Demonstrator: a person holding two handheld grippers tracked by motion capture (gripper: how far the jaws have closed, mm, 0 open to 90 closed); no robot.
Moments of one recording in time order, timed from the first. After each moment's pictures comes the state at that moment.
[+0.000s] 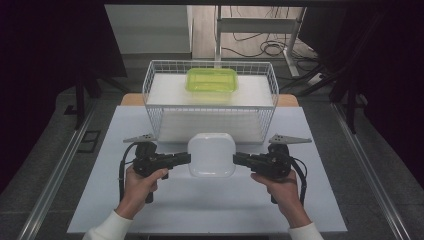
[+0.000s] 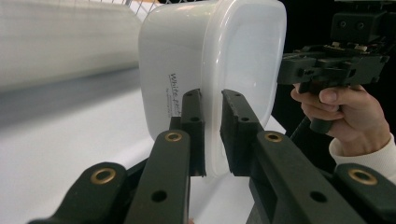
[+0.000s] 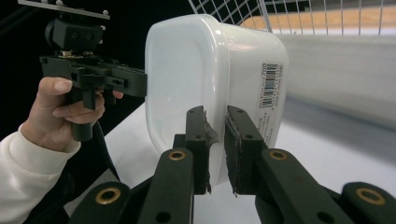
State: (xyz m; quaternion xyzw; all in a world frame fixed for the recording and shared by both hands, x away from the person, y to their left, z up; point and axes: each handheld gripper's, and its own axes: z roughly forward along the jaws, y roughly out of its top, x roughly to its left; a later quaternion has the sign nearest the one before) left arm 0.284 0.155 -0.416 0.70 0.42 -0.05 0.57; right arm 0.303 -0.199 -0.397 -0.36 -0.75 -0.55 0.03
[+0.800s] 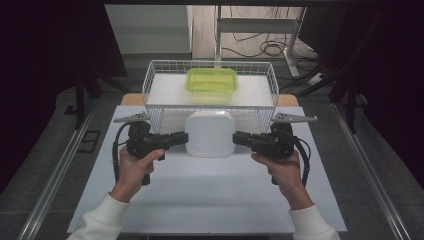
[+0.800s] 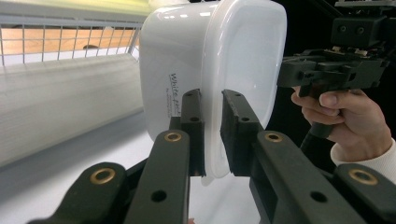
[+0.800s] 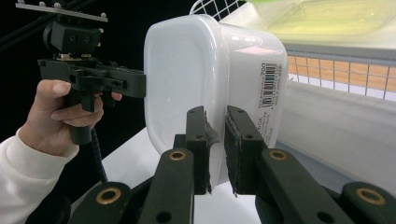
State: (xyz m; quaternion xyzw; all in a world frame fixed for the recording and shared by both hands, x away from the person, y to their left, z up) left arm 0.297 0.163 -0.366 0.69 0.41 -0.02 0.59; right arm 0.321 -0.190 -0.345 -0.34 -0.75 -0.57 0.00
